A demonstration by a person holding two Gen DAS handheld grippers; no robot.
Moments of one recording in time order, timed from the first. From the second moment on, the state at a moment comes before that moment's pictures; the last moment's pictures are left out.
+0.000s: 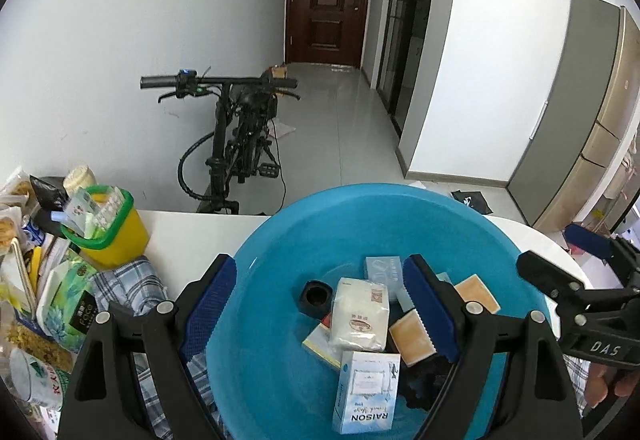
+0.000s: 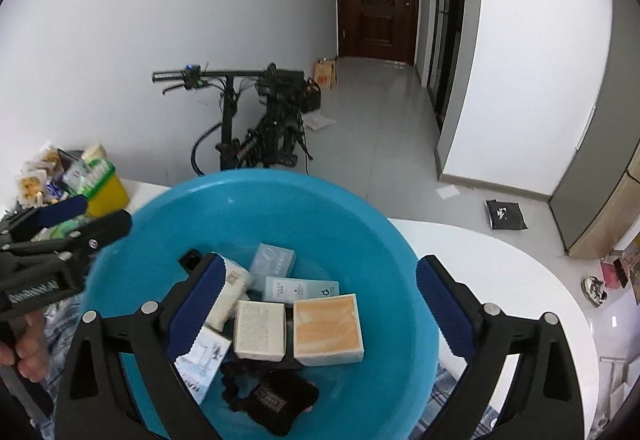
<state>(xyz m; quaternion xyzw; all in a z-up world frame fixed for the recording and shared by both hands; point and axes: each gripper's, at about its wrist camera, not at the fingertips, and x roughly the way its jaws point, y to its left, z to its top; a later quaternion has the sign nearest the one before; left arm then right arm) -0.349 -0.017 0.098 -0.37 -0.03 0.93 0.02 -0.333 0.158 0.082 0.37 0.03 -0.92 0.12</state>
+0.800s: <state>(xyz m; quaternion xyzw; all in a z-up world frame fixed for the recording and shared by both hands) -0.230 0.003 0.145 -0.19 0.03 0.98 0.04 -0.225 0.188 0.119 0.22 0.05 -0.97 0.11</state>
